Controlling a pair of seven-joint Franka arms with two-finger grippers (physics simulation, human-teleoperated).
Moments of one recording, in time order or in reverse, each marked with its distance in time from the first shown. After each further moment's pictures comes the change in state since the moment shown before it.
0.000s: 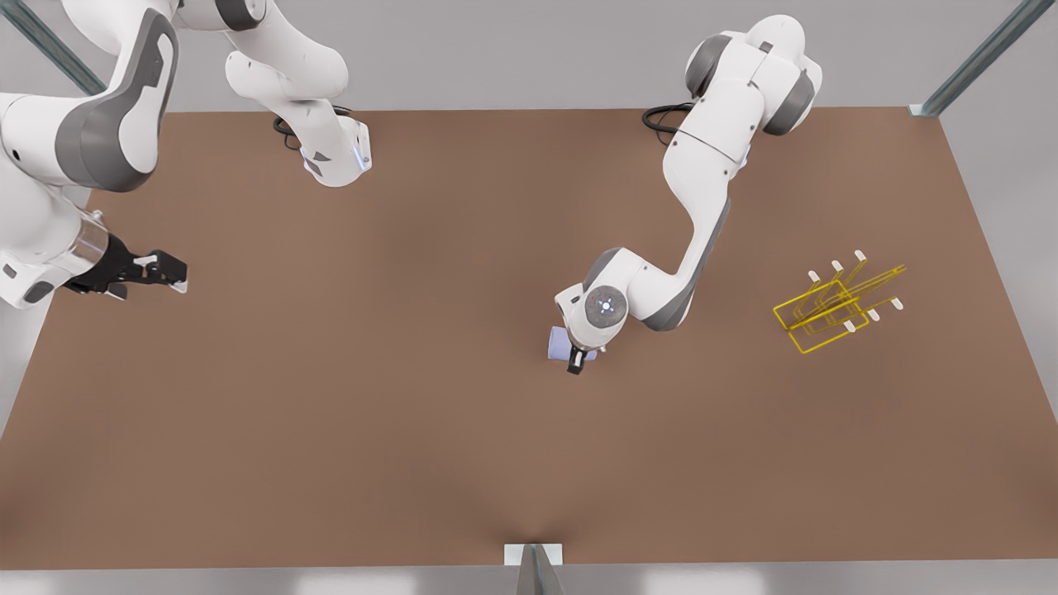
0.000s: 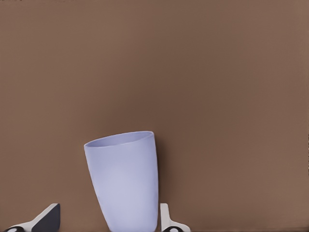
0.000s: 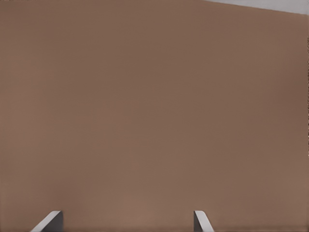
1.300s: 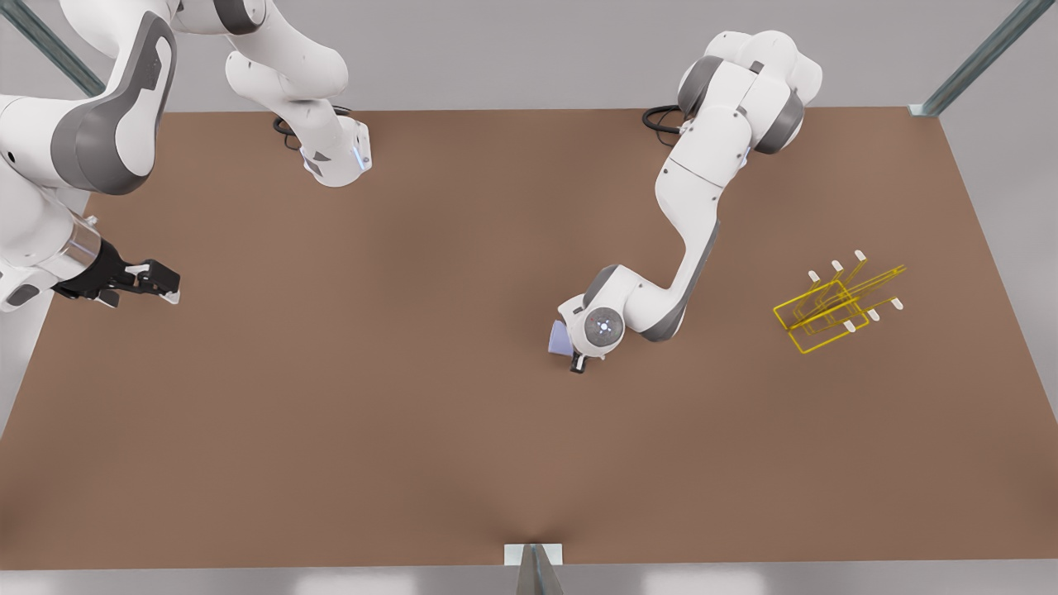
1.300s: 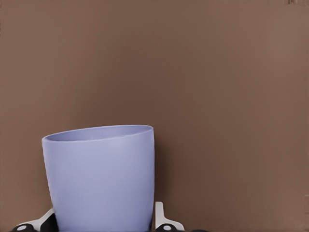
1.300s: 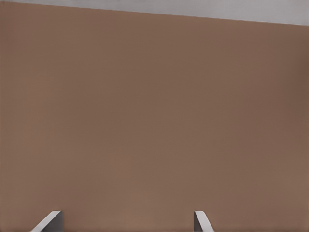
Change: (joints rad) left arm 0.008 0.105 0.002 -0.003 -0.035 0.017 0.010; right arm -0.002 0.018 0.001 0.027 -0.001 0.045 0.054
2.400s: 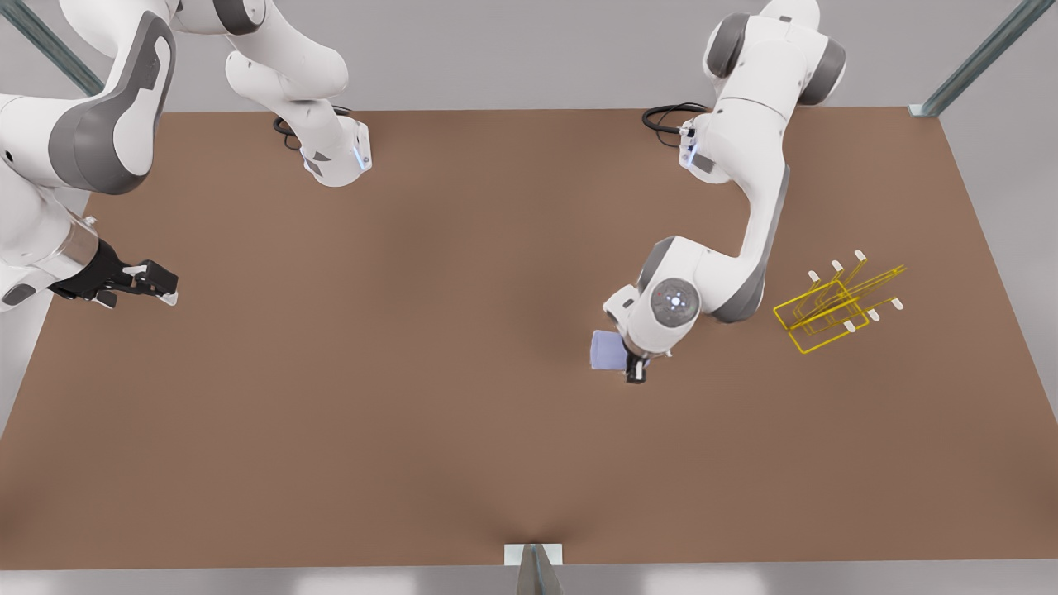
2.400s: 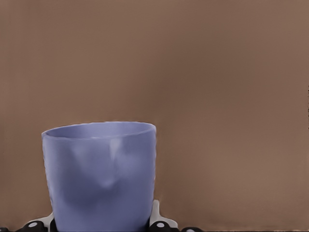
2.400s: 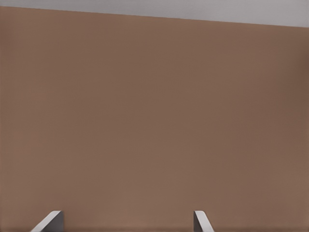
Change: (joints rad) left arm 0.020 -0.289 0.157 0.044 0.034 -0.196 -0.070; right arm -0.002 0.000 -0.002 0.004 0.001 0.008 0.006
